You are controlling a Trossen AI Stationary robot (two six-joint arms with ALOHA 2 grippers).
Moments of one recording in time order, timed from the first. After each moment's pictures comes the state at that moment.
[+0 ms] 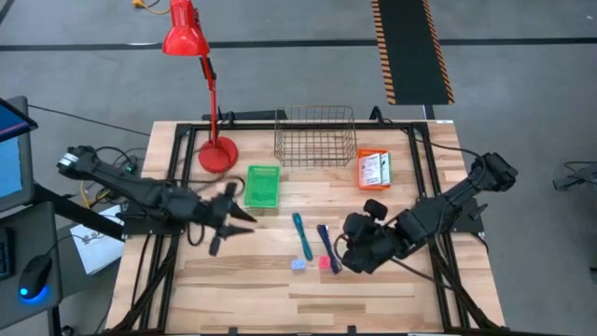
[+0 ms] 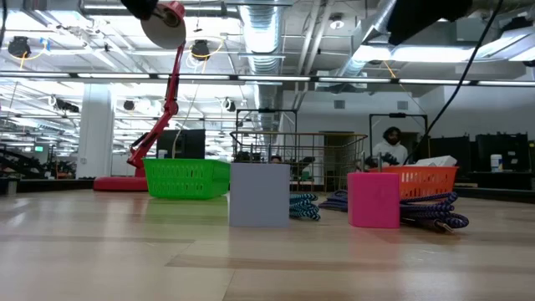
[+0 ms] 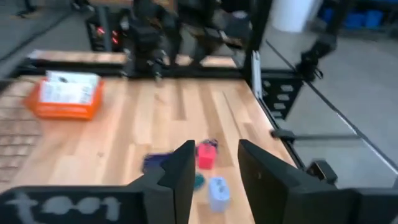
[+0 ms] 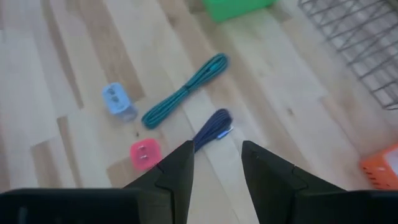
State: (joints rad) left arm -0.39 0.91 0.71 -0.06 -0.20 -0.18; right arm 0.57 1.53 1.29 -0.95 0.54 0.86
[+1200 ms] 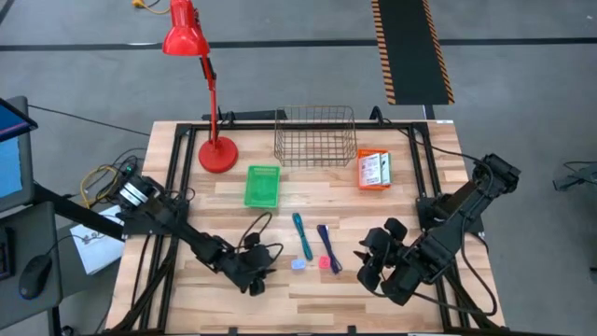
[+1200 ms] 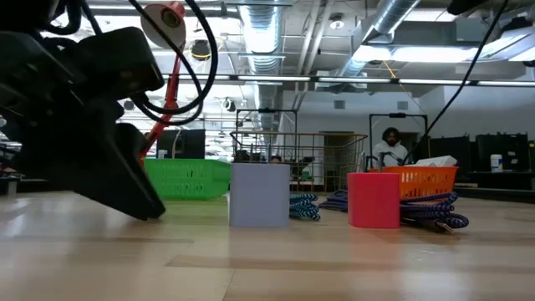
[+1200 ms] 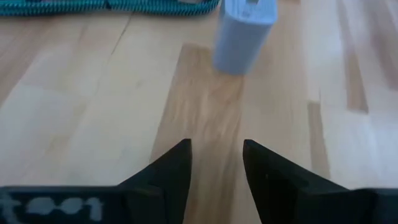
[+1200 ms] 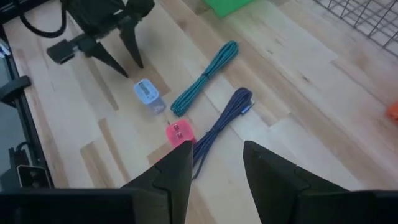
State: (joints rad) left arm -0.61 1.83 0.71 0.27 -0.45 -0.67; right arm 0.80 1.52 1.29 -1.04 0.68 1.28
